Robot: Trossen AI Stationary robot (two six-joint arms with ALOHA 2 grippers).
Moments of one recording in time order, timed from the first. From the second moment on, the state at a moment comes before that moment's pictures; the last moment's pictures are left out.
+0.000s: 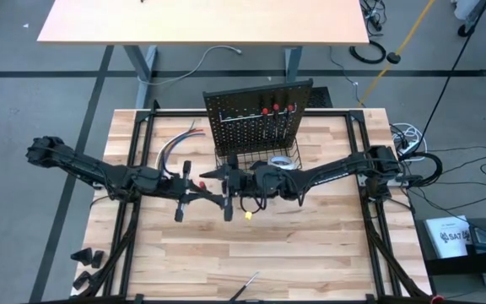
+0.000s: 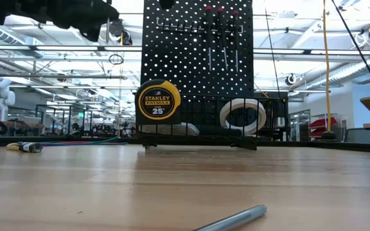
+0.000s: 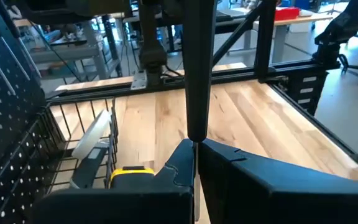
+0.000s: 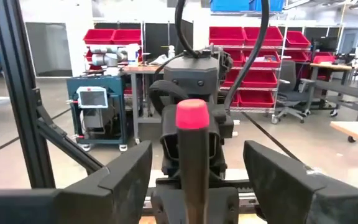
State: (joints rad) left arm -0.26 0.87 0.41 0.31 -0.15 0.08; right arm 0.15 1.90 1.43 0.59 0.18 0.02
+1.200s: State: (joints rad) left arm -0.26 0.77 0.41 0.17 -0.21 0.08; right arm 0.19 1.67 1.43 0.50 0.90 -0.24
